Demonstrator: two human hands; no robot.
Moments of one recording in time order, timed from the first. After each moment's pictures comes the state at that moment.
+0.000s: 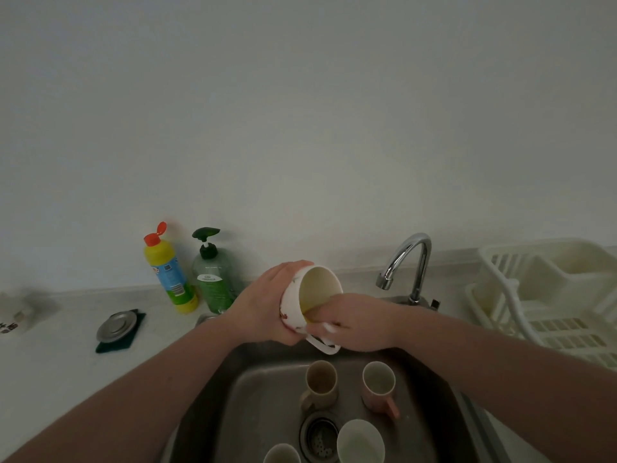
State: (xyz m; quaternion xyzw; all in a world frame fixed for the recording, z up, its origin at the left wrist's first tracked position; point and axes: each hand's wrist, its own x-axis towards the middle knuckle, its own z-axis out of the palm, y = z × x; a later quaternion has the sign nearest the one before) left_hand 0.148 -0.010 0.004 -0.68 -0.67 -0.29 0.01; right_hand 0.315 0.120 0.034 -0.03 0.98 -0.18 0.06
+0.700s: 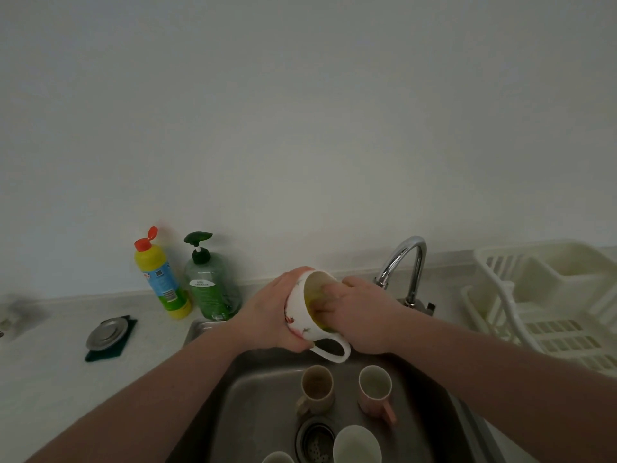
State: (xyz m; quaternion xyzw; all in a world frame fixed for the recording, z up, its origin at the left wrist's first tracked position) left_hand 0.161 0.002 0.003 -0.62 -0.71 -0.32 -0.09; right_hand 0.317 0.132 0.033 -0.07 0.99 0.12 0.01
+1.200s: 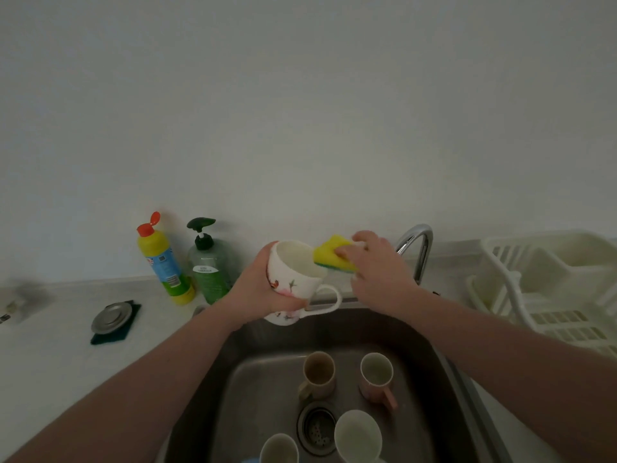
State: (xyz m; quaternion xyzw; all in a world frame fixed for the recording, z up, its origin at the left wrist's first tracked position) left_hand 0.142 -0.001 -0.004 -0.45 -0.73 -0.48 -0.20; right_hand 0.315 0.148 0.037 0.22 0.96 -0.12 -0.11
